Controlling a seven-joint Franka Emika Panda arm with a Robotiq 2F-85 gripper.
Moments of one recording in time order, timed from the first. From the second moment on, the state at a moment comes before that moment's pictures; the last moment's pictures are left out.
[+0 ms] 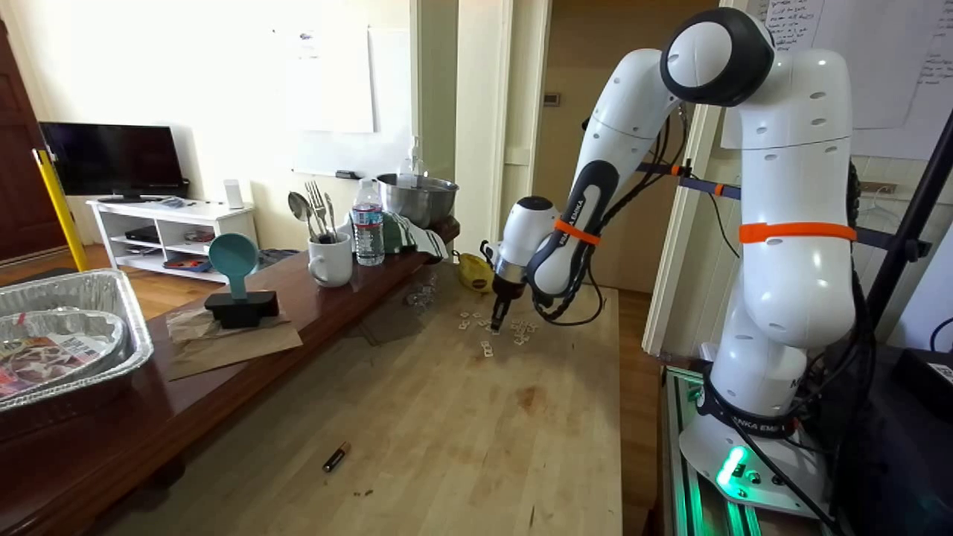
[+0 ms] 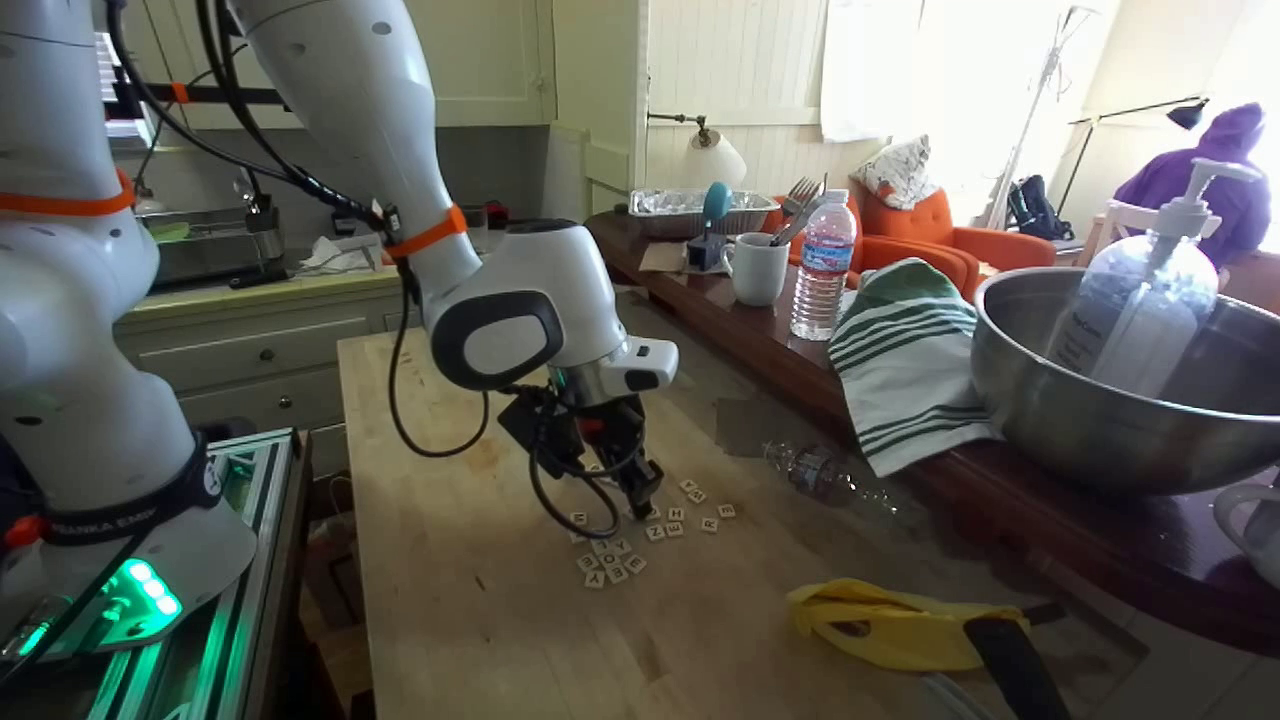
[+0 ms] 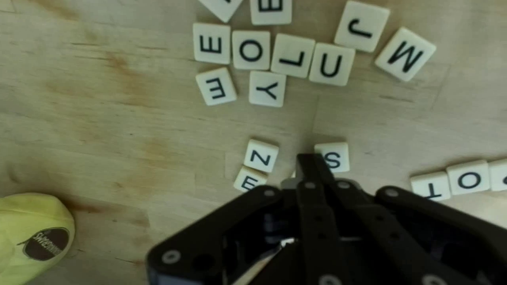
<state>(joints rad) -0.09 0.22 -0.25 -2.58 -0.36 3.09 -0.15</state>
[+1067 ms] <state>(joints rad) -0.08 0.22 -0.22 -2.58 -0.33 3.09 -0.18</state>
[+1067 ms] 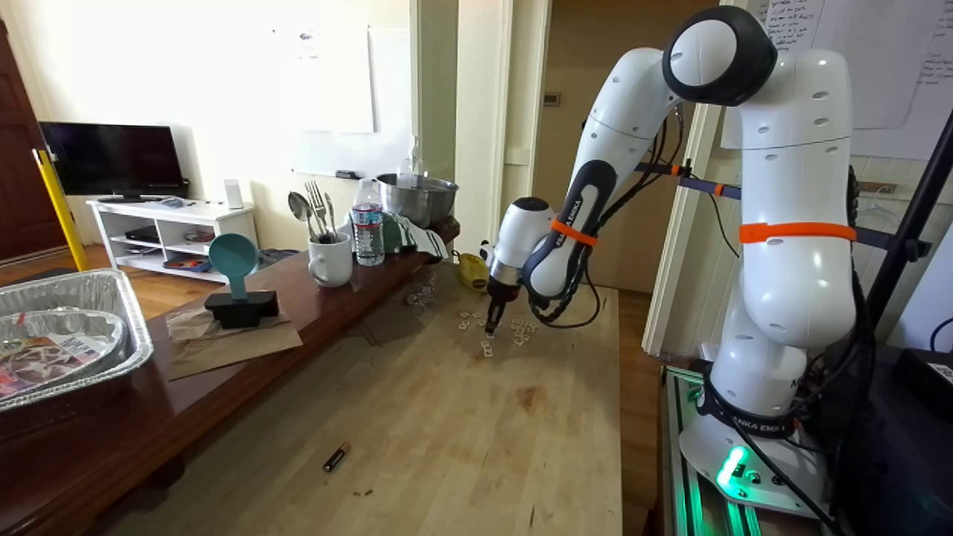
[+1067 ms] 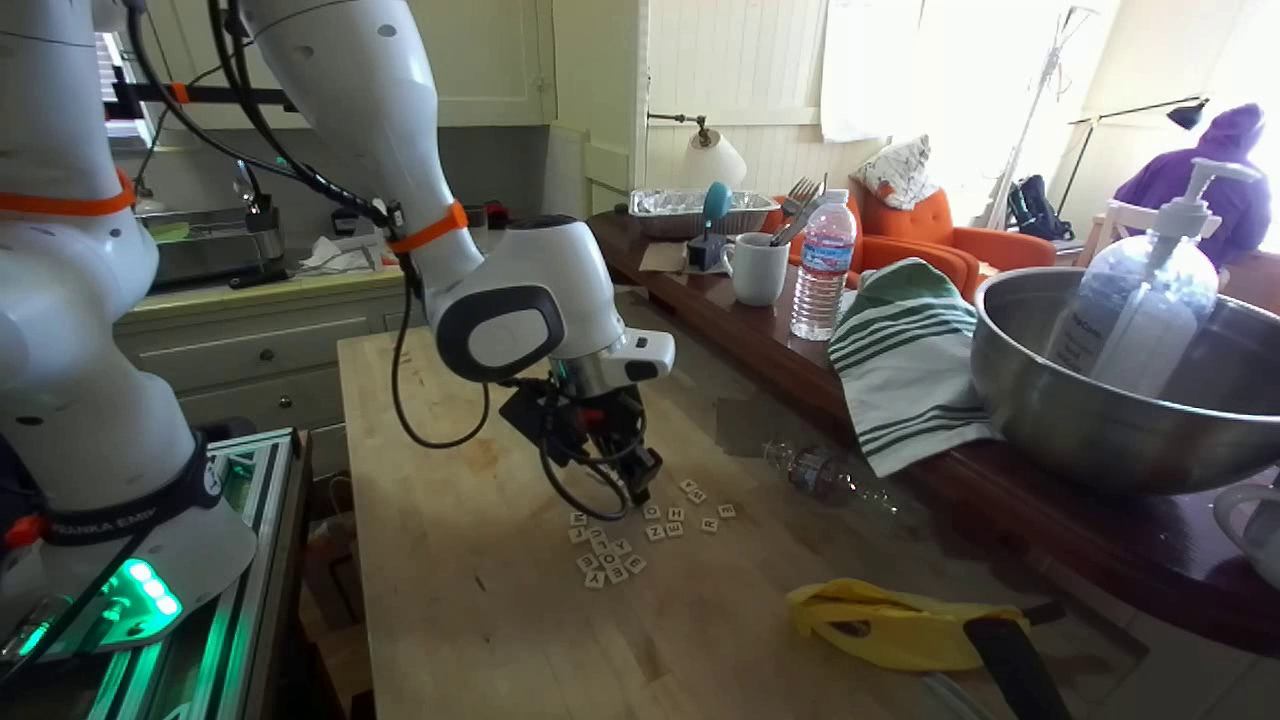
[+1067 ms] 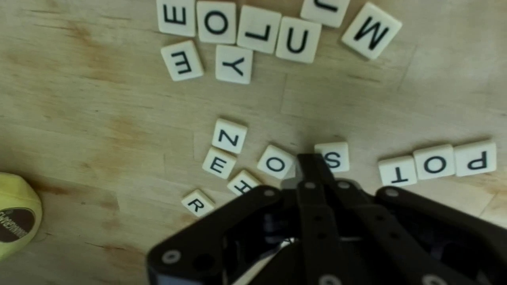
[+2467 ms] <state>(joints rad) 0.00 0.17 -0.28 -2.60 -0.40 3.09 -0.21</state>
